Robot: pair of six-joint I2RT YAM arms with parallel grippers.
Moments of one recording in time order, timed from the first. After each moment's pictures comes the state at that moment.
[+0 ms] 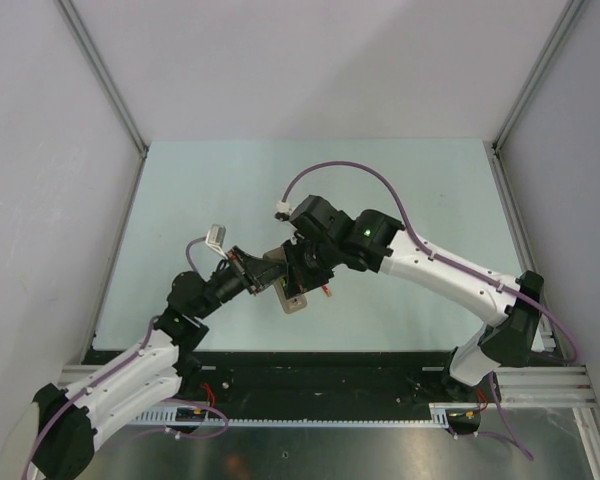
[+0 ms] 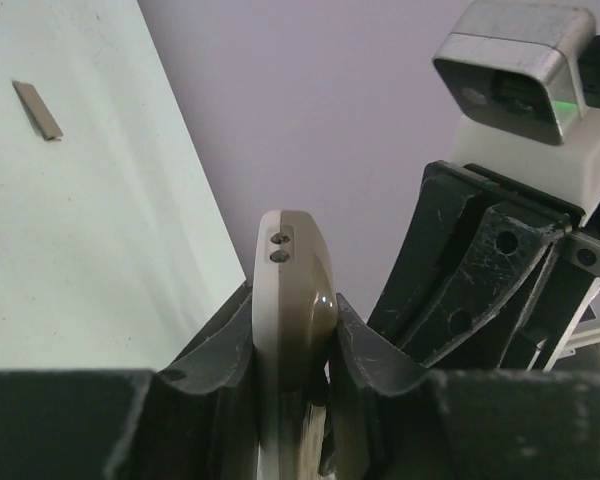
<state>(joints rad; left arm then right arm) -0.60 0.73 0.24 0.62 0.35 -1.27 1.06 1.59 1.64 -0.96 -0.21 0.59</state>
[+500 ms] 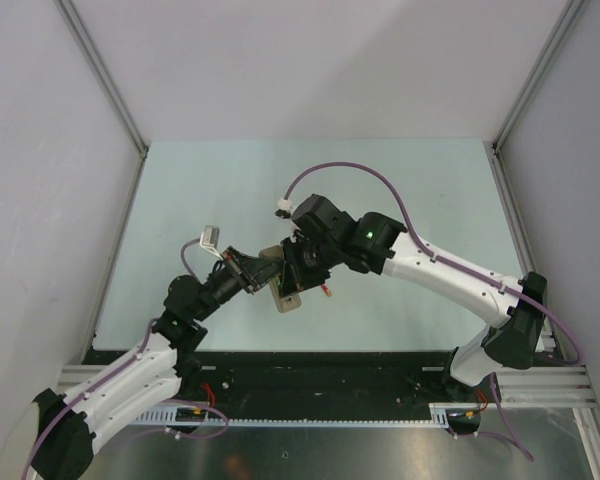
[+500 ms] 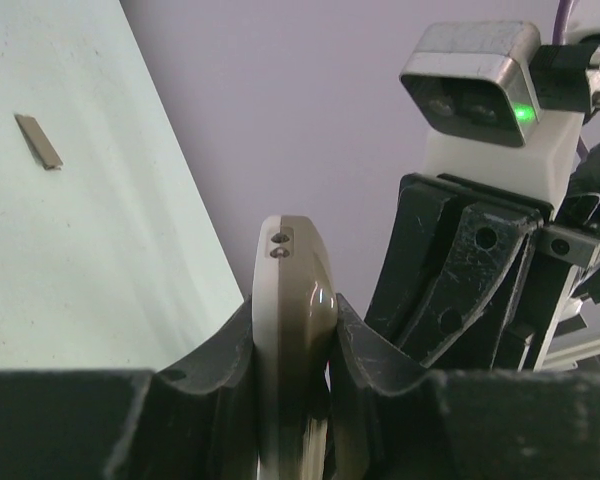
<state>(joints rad) -0.60 0.69 0.23 0.64 0.30 -1.27 1.05 1.57 1.59 -0.86 -0.27 0.65</state>
